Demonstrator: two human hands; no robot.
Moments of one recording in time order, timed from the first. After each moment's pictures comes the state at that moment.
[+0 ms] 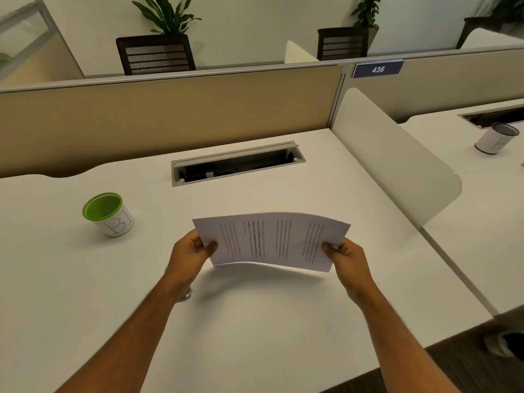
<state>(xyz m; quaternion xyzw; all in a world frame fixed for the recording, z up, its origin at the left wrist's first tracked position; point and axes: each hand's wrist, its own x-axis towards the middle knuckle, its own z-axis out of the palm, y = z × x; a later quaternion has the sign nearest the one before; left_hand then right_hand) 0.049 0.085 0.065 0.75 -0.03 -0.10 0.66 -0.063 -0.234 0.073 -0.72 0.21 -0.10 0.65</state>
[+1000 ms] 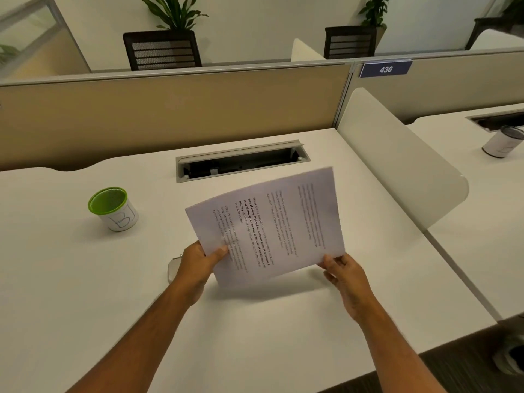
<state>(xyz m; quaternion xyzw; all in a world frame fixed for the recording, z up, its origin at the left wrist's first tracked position) 0.026 0.071 0.065 0.69 0.06 -0.15 0.70 -0.083 -0.235 0.038 -0.64 0.25 -0.04 0.72</state>
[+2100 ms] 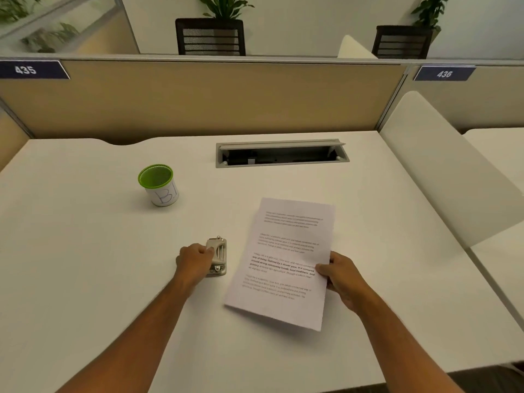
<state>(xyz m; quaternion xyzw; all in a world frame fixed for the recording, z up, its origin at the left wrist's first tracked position) 0.027 0.157 0.028 0.86 0.22 -0.14 0.44 -0.043 -0.173 0.034 -0.69 0.23 0.15 0.66</state>
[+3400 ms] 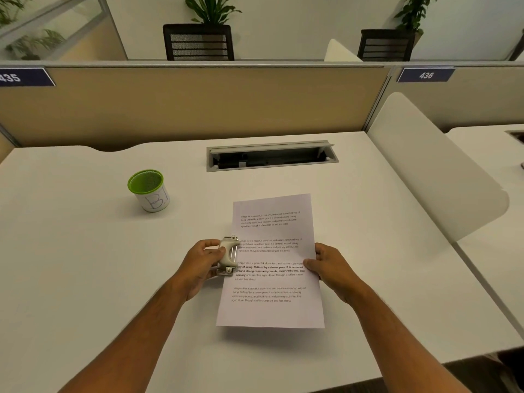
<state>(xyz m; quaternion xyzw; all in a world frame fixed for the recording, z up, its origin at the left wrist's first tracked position) 0.027 0.139 0.033 0.66 0.17 -0.23 0.69 -0.040 -0.164 0.061 -0.75 0.15 0.16 0.62</state>
